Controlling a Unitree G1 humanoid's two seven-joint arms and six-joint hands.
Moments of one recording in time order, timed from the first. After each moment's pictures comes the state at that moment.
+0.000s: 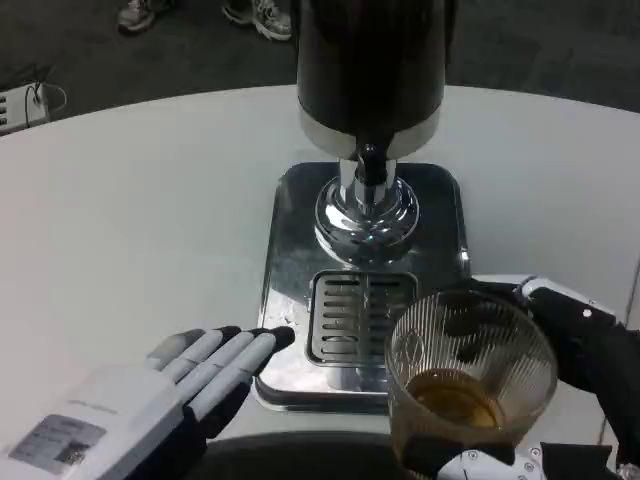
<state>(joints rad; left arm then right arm) 0.36 0.58 0.30 -0.72 0.46 -0.33 -0.40 0.35 -0.12 0.07 -1.02 -0.35 0.16 0.21</state>
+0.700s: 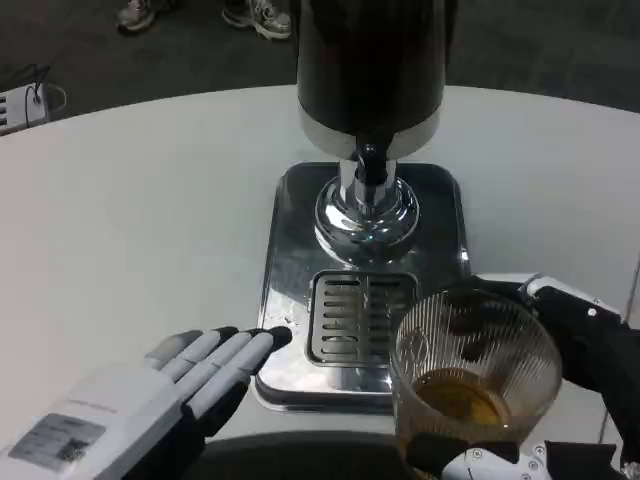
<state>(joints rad) 0.35 0.58 0.30 -0.72 0.46 -0.31 -0.41 0.35 -0.12 0.06 -1.02 -0.35 0.16 0.21</state>
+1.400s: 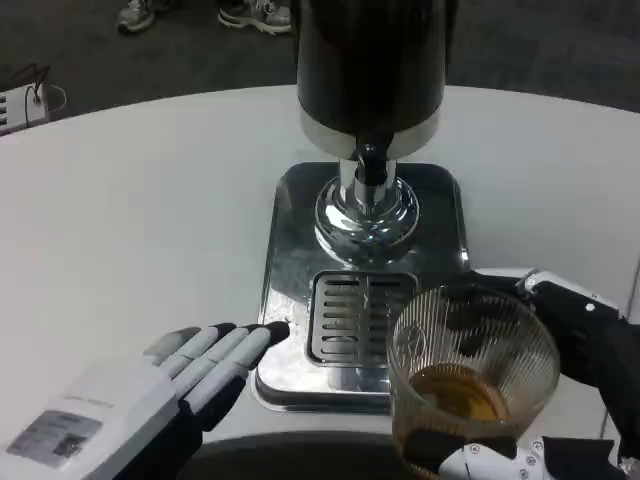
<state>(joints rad) 0.34 0.58 0.30 -0.71 0.44 -0.30 -0.41 0.34 -0.12 0.07 -1.02 -0.35 0.16 0.21</state>
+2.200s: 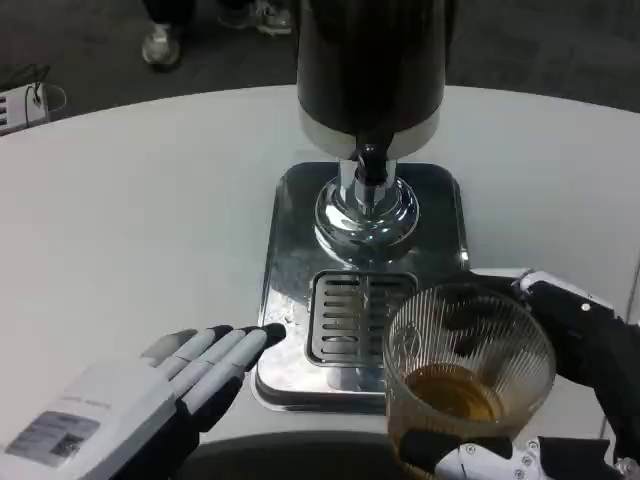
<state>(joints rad) 0.34 0.59 0.30 -0.70 0.44 -0.30 -0.41 0.34 -0.12 0.08 -1.02 -0.35 0.17 0.21</state>
